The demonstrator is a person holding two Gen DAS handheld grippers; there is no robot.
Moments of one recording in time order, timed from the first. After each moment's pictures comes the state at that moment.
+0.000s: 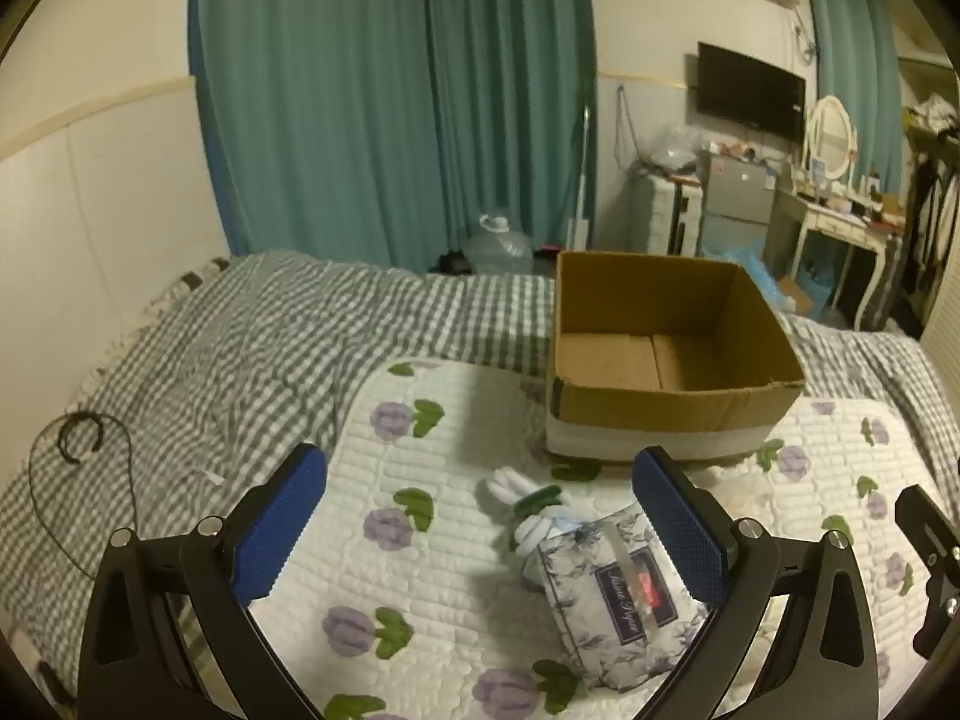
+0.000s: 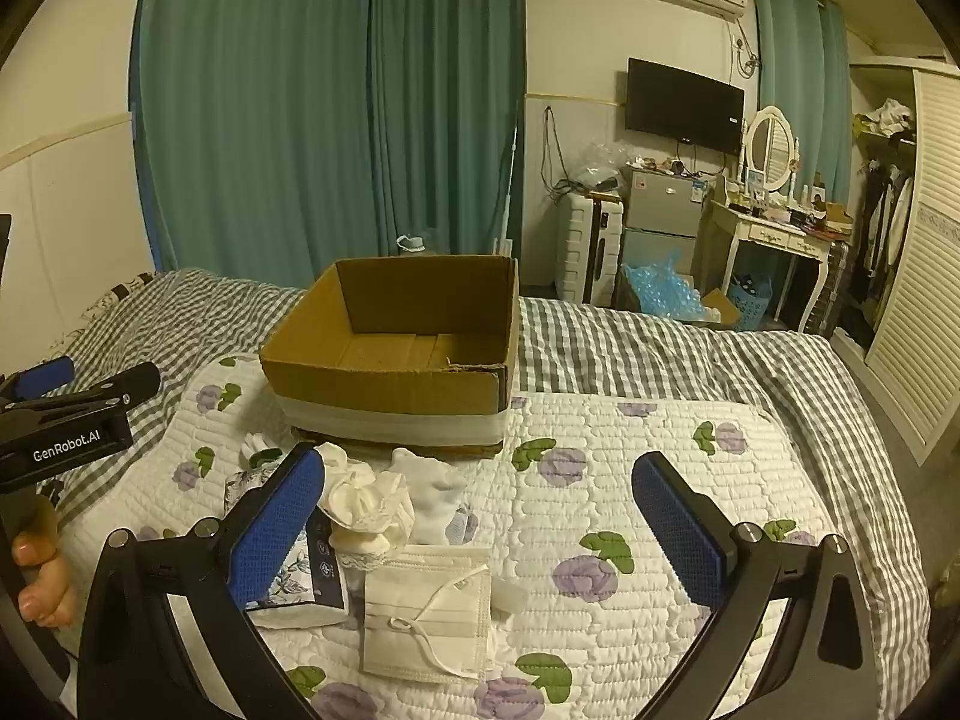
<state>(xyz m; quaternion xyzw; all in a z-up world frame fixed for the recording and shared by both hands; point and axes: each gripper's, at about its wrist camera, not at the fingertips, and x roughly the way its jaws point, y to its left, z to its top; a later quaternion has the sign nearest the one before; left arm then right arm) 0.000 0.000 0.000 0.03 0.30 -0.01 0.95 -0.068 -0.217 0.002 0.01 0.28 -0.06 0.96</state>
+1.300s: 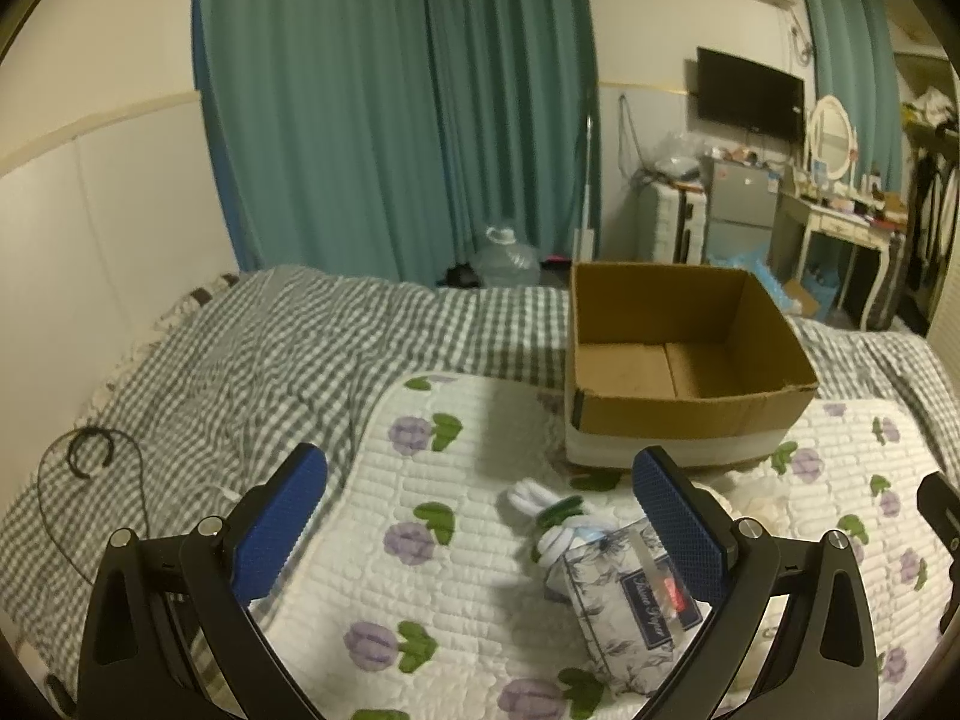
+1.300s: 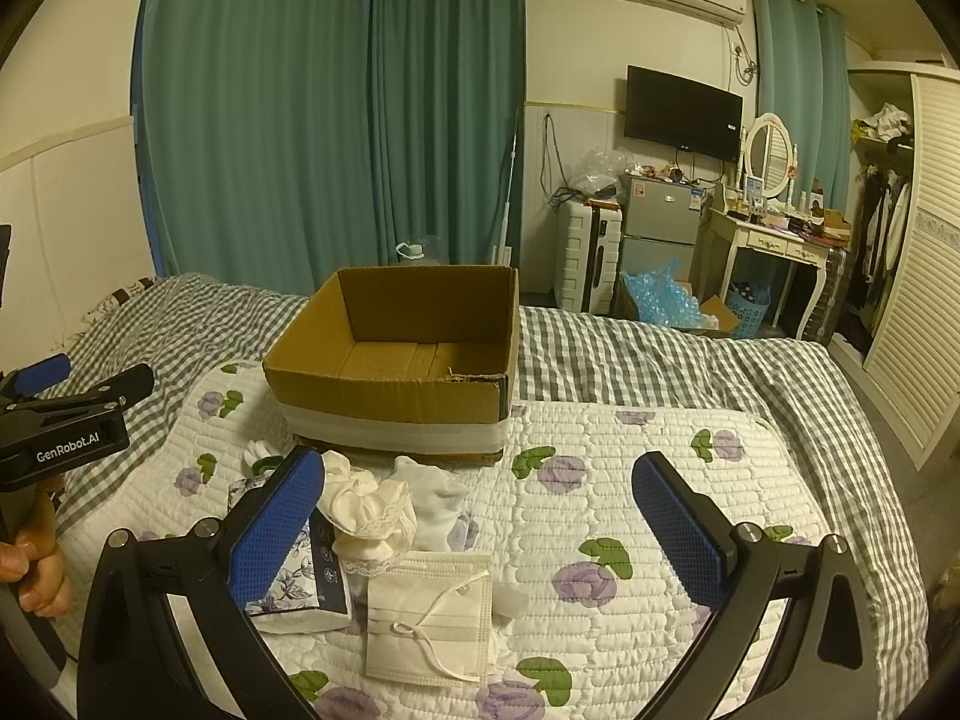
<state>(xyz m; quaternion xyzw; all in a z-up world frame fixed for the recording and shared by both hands) 0.003 0.008 0.003 0.04 0.29 0.00 0.96 -0.069 -0.217 0.005 0.01 0.27 -0.06 0.96</state>
